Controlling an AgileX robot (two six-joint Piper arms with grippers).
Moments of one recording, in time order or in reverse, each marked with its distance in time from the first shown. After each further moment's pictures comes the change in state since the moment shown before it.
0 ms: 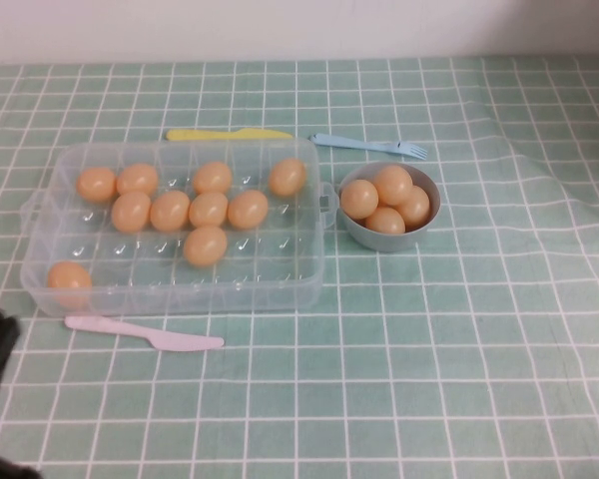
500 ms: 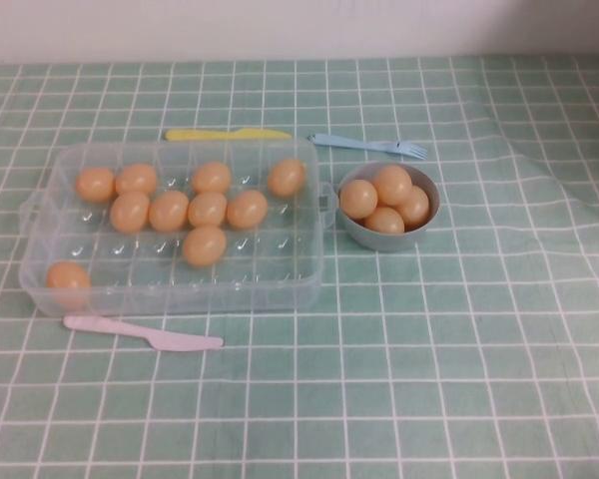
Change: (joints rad) right arm 0.000 0.000 0.000 0.000 0.000 0.000; left arm 0.308 -0.384 0.199 0.133 0.194 -0.238
